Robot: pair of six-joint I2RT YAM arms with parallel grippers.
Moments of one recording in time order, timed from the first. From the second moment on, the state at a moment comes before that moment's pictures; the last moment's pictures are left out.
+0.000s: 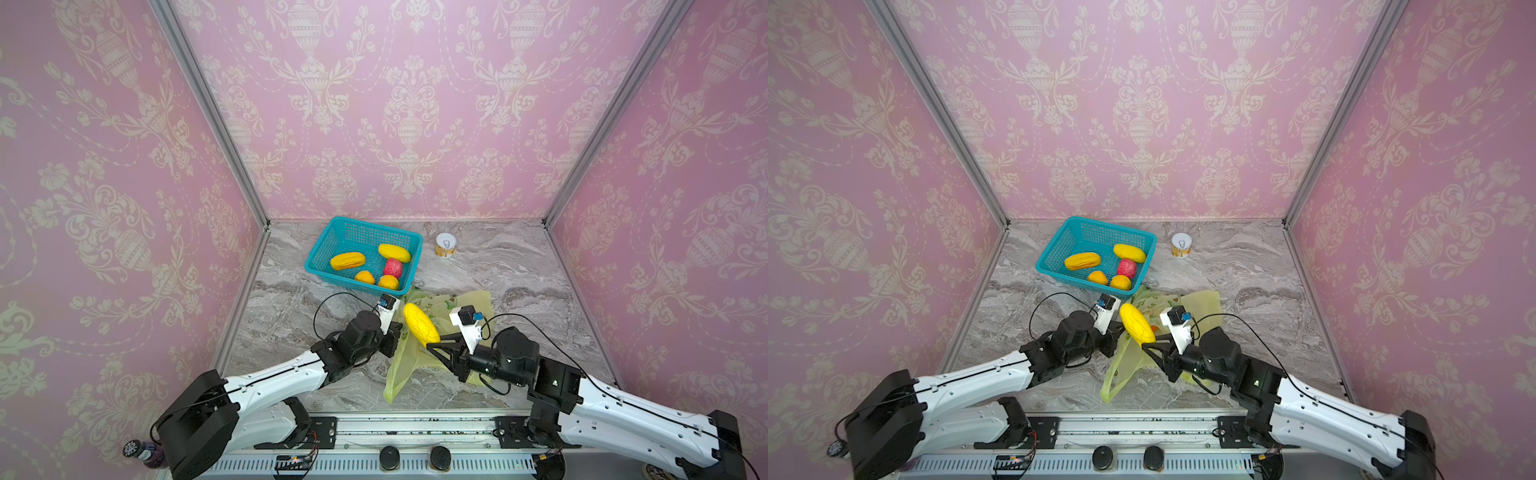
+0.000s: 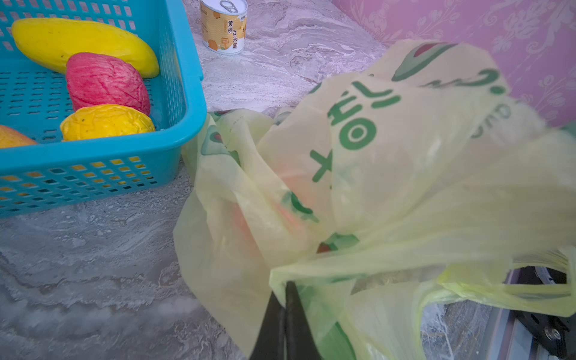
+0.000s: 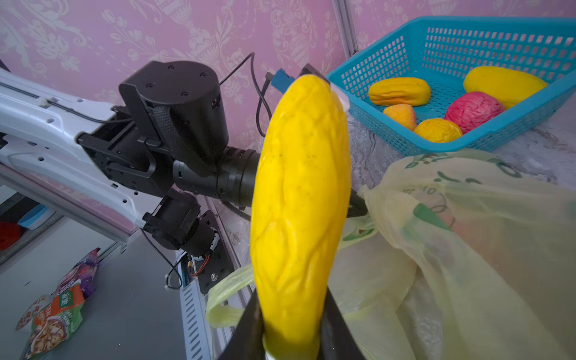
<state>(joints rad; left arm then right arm) -0.84 1.15 0.49 0.14 -0.01 -0.32 1.03 0.73 0.53 -0.06 -0.02 0.44</state>
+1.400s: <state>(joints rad) -0.84 1.15 0.49 0.14 -0.01 -0.30 0.75 2.31 2.14 -0.77 0.31 0.42</state>
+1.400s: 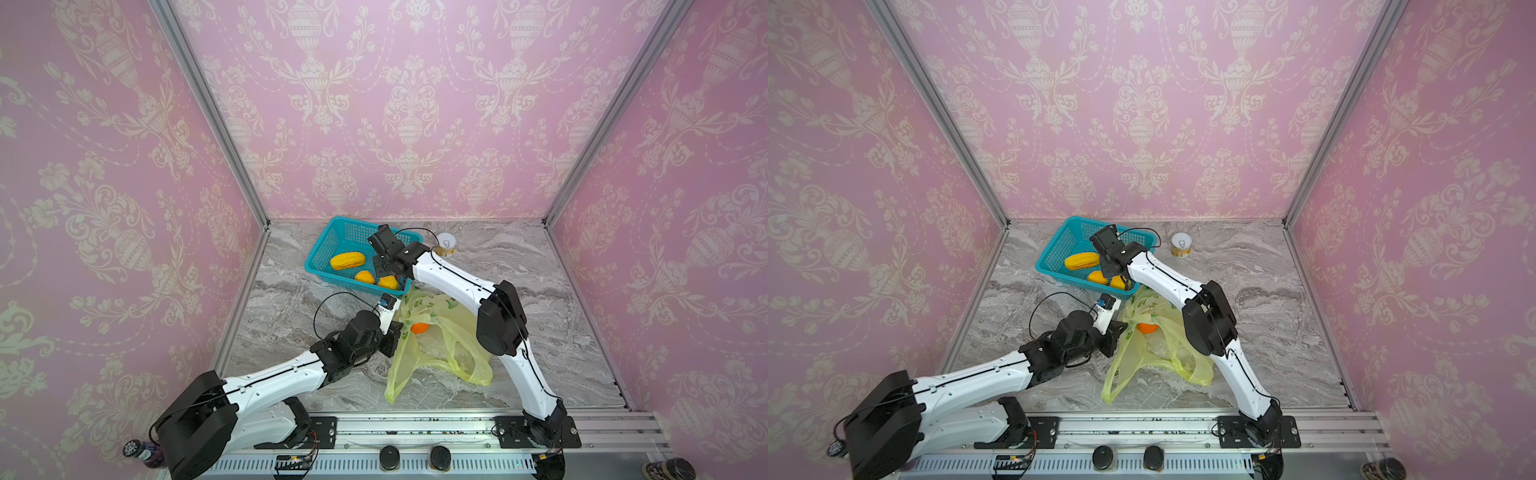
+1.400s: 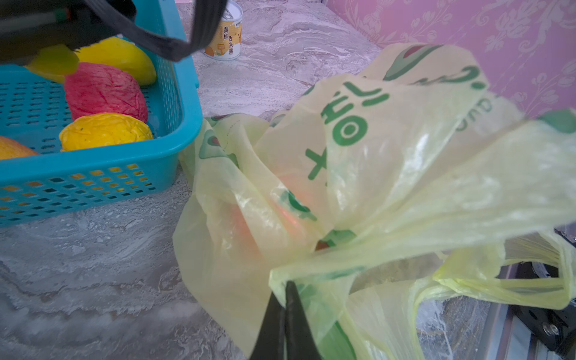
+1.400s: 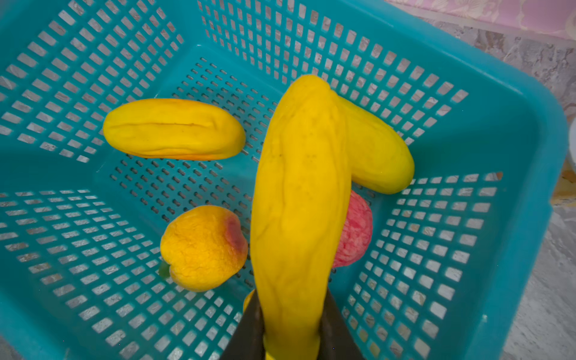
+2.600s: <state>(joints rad) -0.84 1.15 0.49 0.15 -0.01 -0.30 0.81 1.69 1.53 -0.58 0.37 0.42</state>
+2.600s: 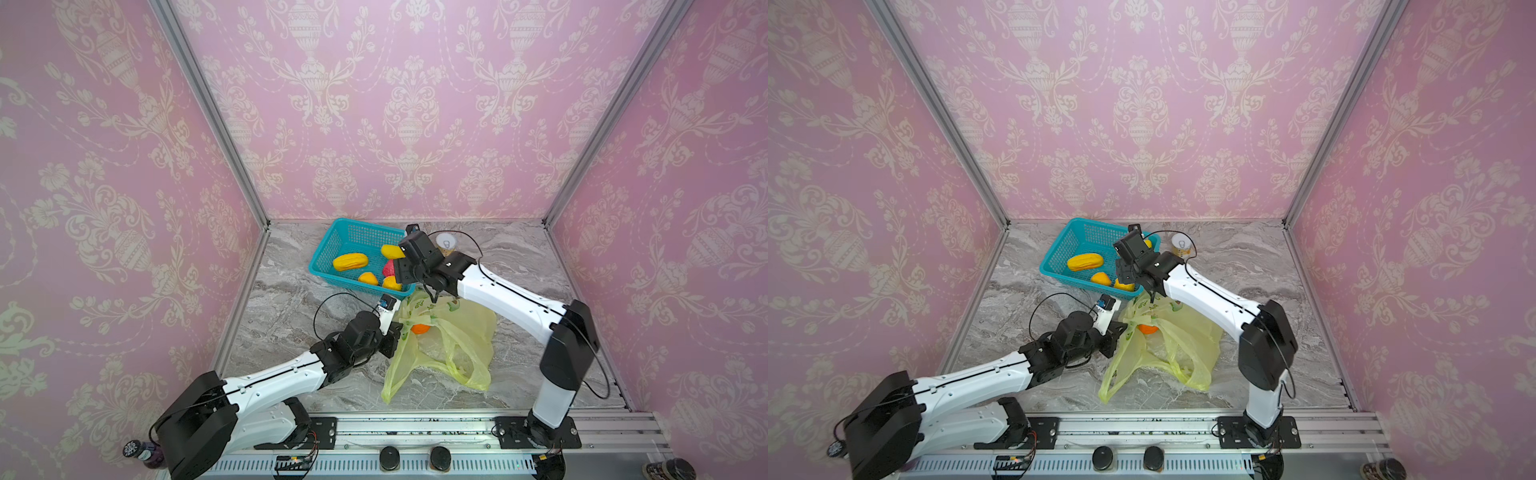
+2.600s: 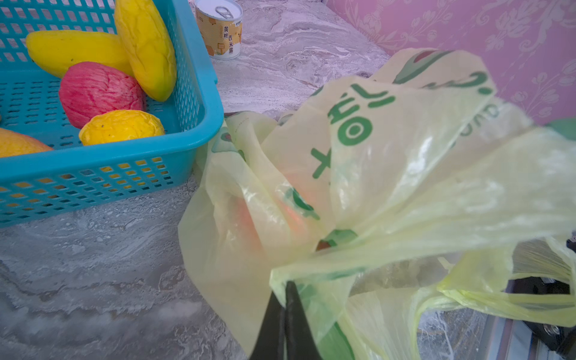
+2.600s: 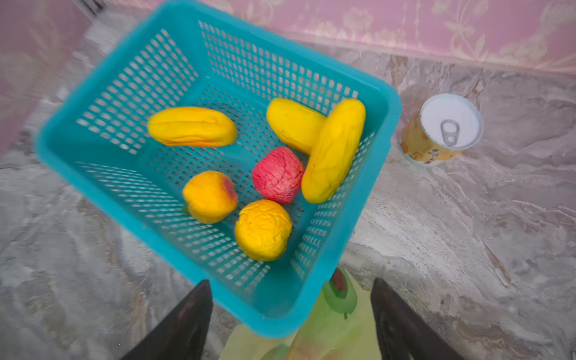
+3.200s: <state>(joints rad) -0.84 1.13 0.48 0.15 -0.01 -0.30 1.19 1.18 0.70 -0.12 0.42 0.28</state>
